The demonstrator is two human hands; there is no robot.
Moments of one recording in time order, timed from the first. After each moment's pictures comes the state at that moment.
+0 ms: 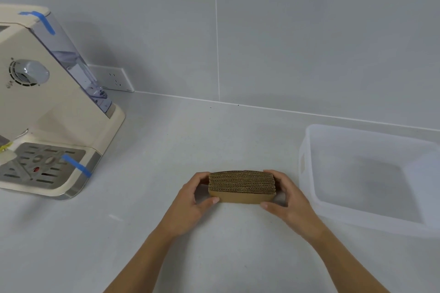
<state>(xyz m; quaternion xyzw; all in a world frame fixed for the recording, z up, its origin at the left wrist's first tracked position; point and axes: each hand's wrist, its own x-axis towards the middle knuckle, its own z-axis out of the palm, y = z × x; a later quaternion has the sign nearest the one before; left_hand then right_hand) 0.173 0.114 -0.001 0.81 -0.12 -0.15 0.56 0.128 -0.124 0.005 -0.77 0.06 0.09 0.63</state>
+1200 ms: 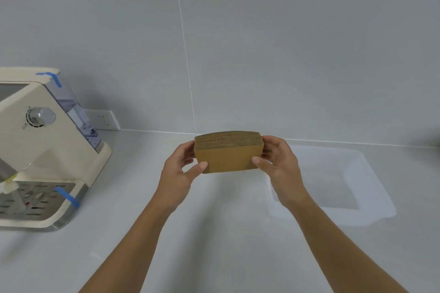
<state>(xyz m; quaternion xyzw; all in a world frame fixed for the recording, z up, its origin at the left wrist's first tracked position) 0.184 0.068 0.116 0.75 -0.14 -0.02 0.65 0.133 -0.135 0.122 -0.70 0.05 -0.15 0.70</state>
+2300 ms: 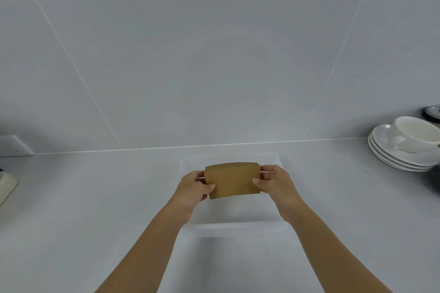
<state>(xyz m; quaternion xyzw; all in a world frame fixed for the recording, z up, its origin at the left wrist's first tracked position) 0.175 -0.151 0.077 0.75 0.03 -0.28 0.59 0.101 -0.340 0.069 -0.67 0.30 -0.02 0.67</state>
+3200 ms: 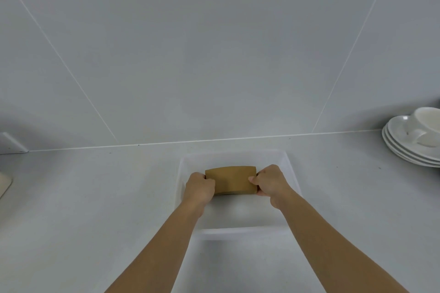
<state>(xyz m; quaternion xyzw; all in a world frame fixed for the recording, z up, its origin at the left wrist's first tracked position) 0.201 -0.179 0.033 0.85 0.09 -0.23 0.47 0.150 -0.337 0.038 -0.69 0.40 0.06 0.60</state>
